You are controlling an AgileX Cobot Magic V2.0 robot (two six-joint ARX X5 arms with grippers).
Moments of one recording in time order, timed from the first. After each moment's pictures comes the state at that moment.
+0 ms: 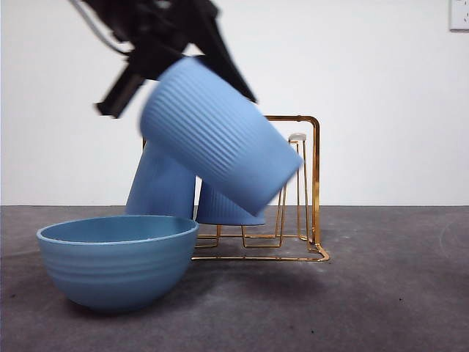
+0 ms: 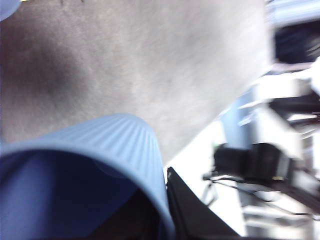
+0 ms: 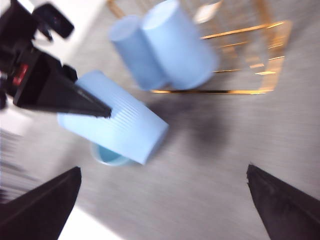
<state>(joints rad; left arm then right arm) -0.69 1.51 1.20 -0.63 0.62 -0.57 0.56 0.40 0.60 -0.67 -0.24 0.58</state>
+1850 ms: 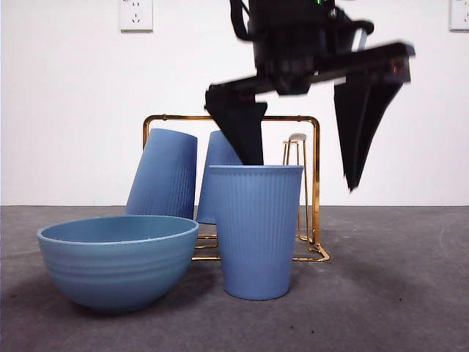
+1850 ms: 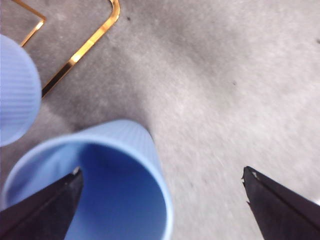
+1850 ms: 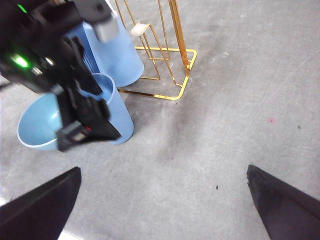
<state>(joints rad) -1.02 2.02 1.85 -1.17 -0.08 -0.23 0.56 0.31 0.78 -1.01 0.00 0.36</state>
